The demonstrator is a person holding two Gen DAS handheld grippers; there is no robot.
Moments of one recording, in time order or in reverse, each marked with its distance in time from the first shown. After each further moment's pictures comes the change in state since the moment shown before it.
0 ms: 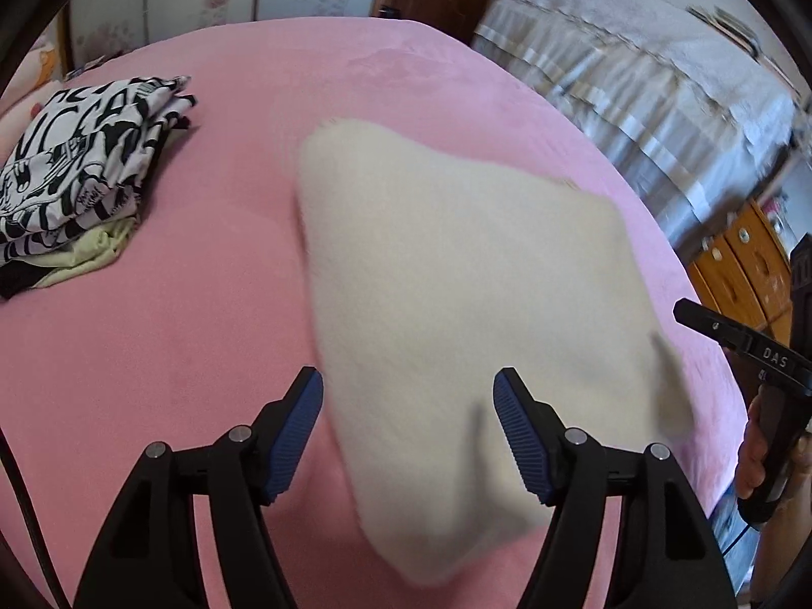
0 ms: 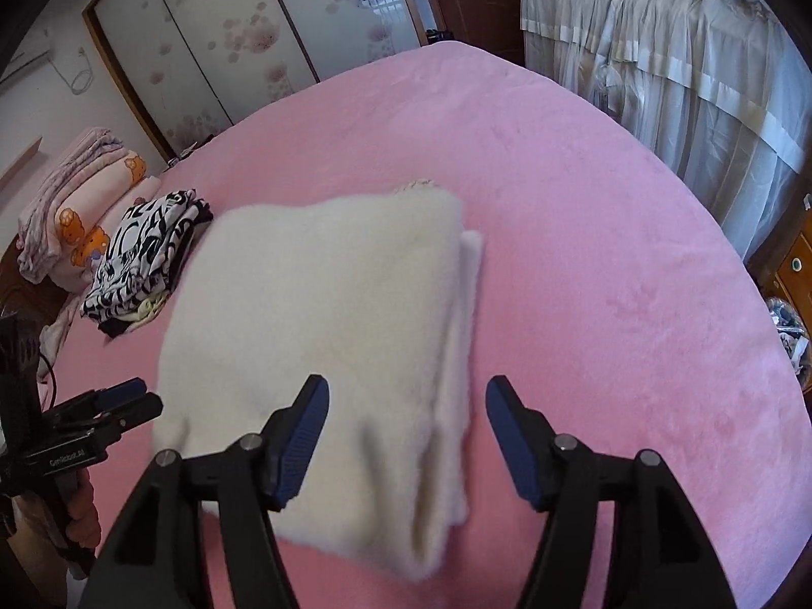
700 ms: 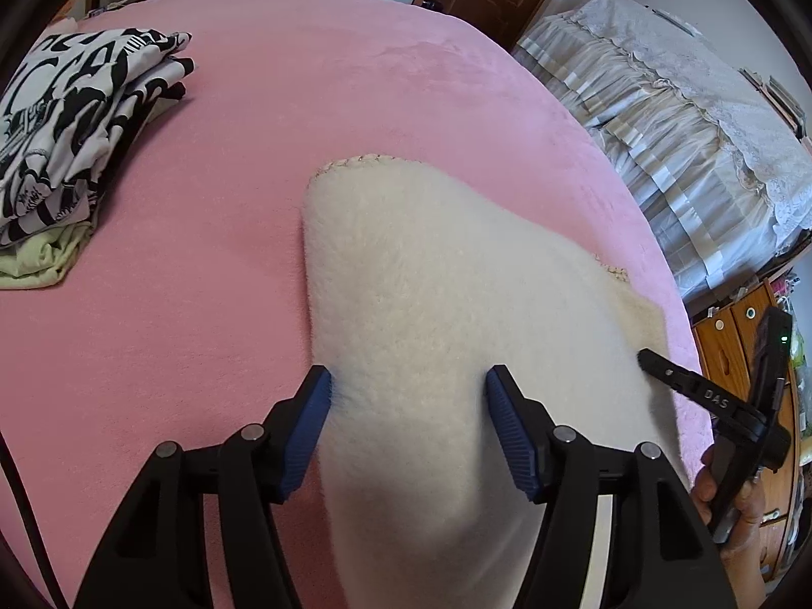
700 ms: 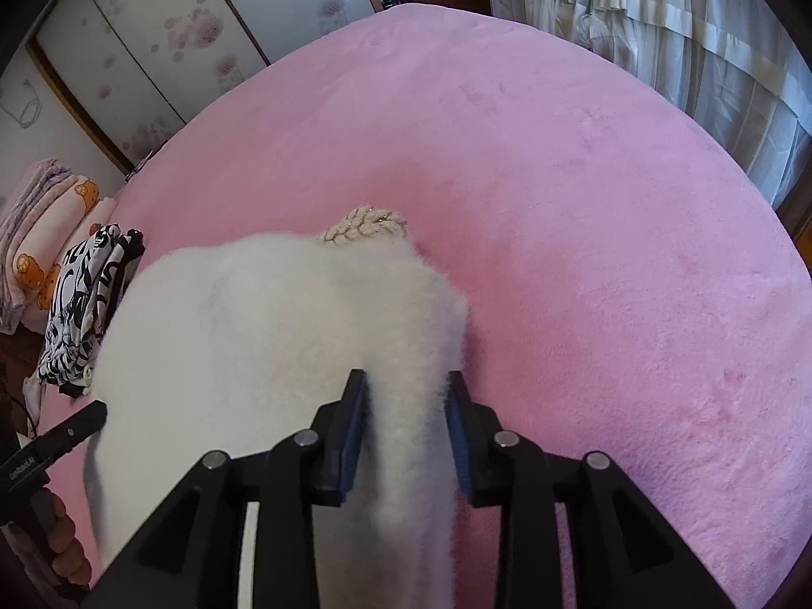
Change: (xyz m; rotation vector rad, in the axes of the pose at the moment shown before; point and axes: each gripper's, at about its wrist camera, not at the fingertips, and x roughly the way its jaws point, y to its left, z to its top) left arm 0.069 0.024 0.059 -0.140 0.023 -0.040; right arm 0.094 -0.024 0.049 0.097 0.074 -0.071
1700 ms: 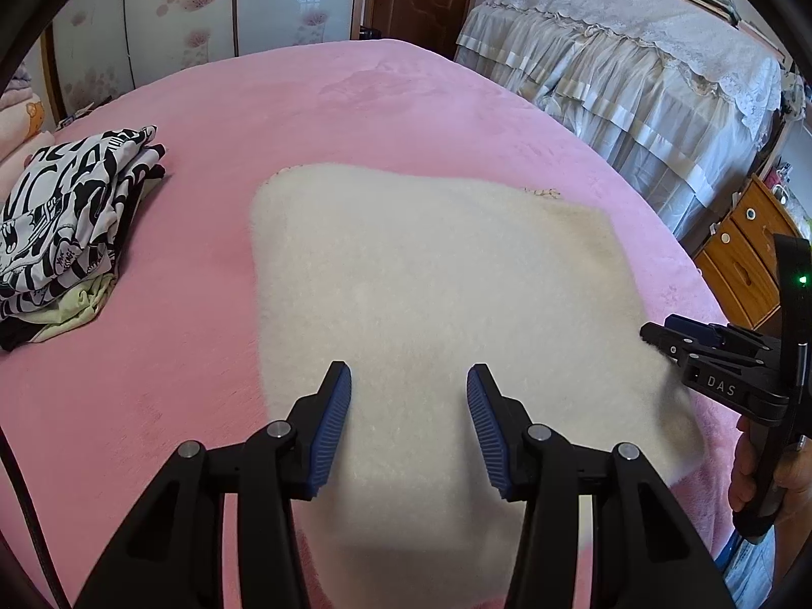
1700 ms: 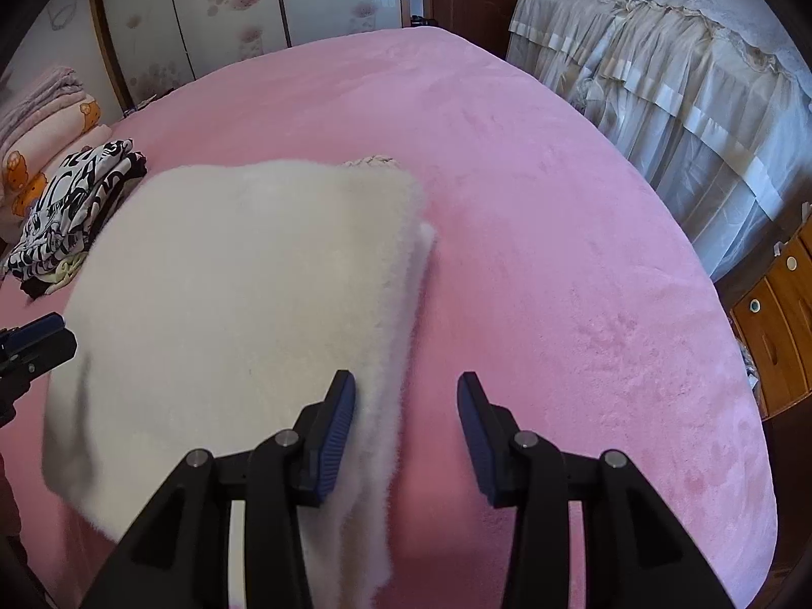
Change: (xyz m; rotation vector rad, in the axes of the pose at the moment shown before) left arm -0.042 -0.069 -0.065 0.264 -0.084 0.085; right arm -0.055 0.015 -0.073 -0.200 -0.057 -0.156
